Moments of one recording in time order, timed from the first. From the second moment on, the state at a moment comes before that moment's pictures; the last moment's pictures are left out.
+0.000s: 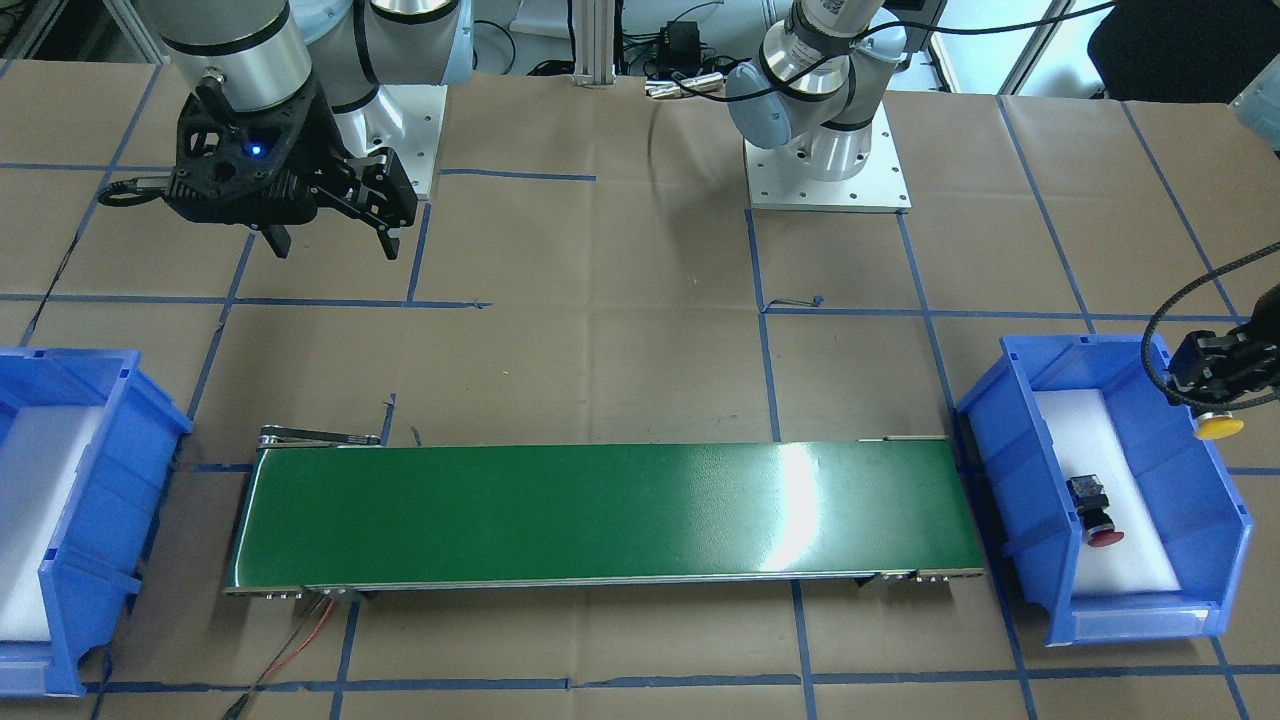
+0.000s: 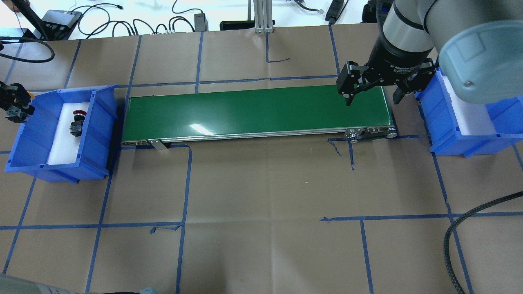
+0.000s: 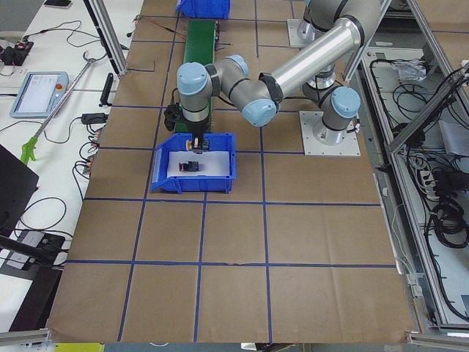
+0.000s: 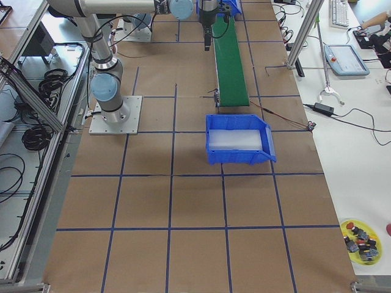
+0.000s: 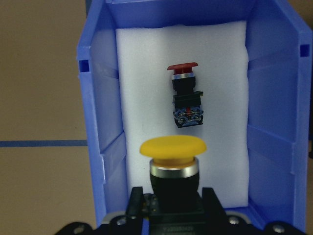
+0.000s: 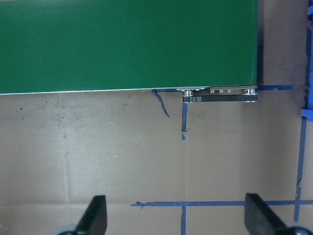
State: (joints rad) left arm -0.99 -1.82 -1.53 -1.33 1.57 0.62; right arm 1.63 -1.60 1.62 -1.63 -1.56 0.07
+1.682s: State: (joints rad) left arm -1.40 -2.01 -1.63 -1.11 1.58 0.19; right arm 1.63 -1.60 1.63 -1.63 -1.56 0.07
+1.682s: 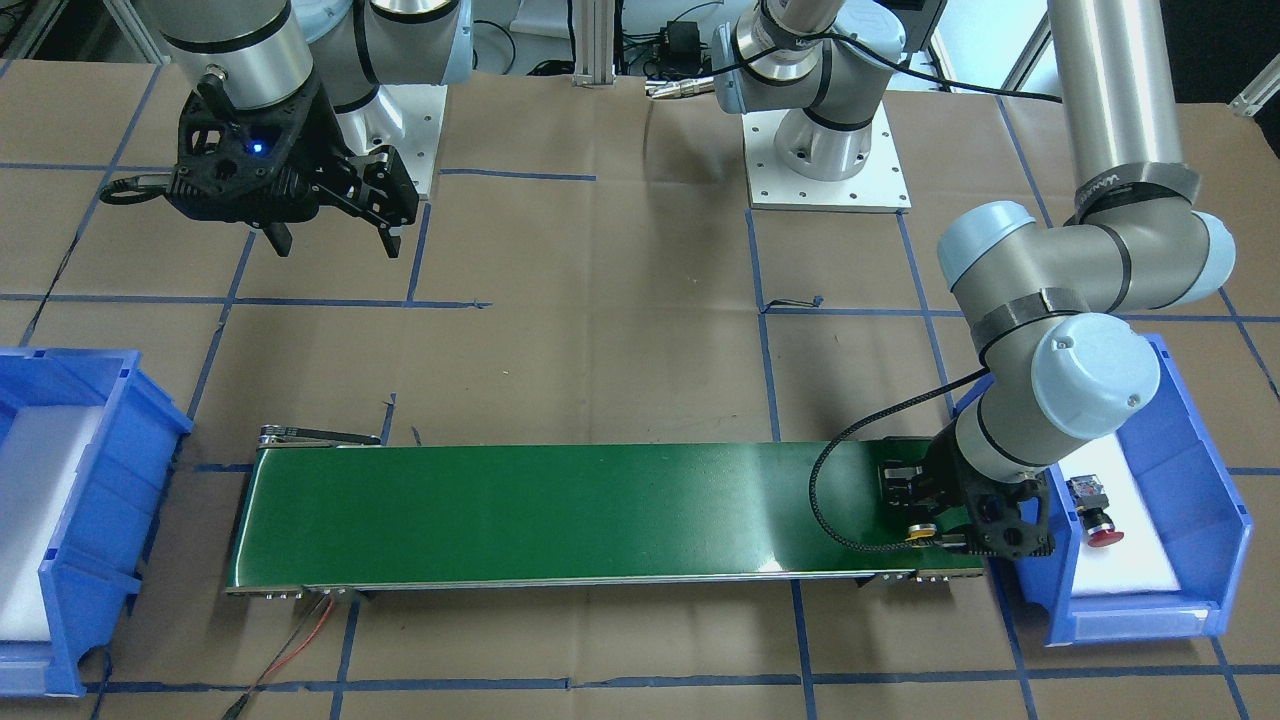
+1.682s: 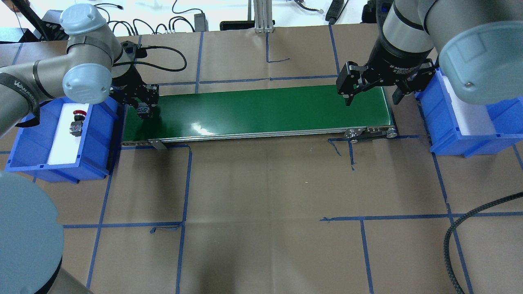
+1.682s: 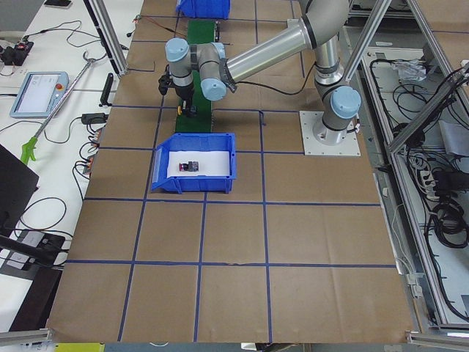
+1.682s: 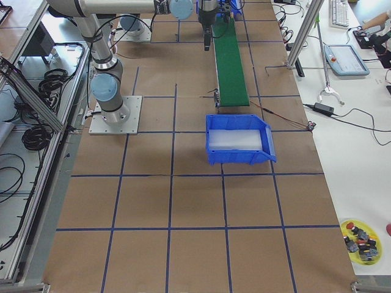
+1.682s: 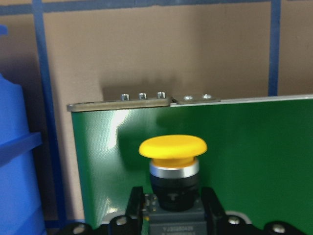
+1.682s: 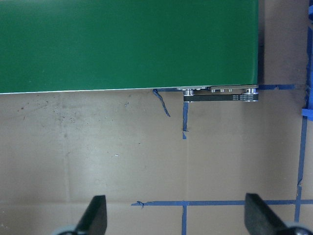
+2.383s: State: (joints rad) left arm -1.41 -1.94 -1.66 -1.10 1.57 0.09; right arm 1.62 -1.60 1.62 -1.63 -1.56 0.07
